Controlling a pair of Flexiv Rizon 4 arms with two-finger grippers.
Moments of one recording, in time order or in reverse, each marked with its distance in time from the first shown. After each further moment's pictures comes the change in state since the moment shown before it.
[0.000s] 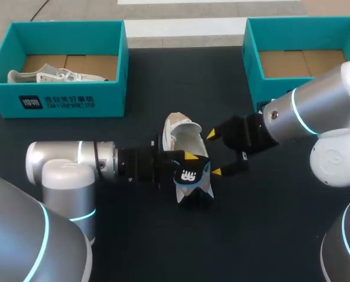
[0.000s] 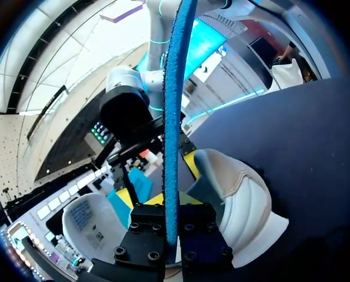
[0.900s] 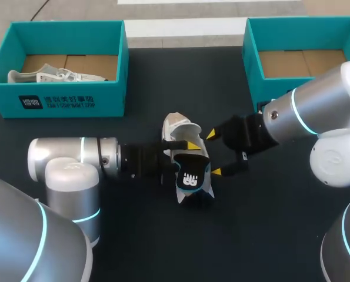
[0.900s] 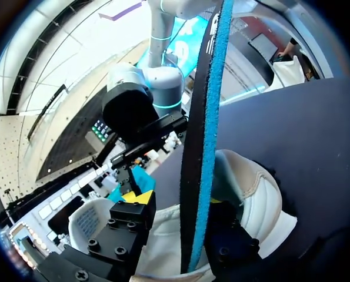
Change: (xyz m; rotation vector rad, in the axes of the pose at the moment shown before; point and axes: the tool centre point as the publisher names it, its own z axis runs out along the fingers) left arm -0.012 -0.005 0.005 -0.020 -0.012 0.007; right arm 0.000 0.000 0.000 0.000 0.000 0.000
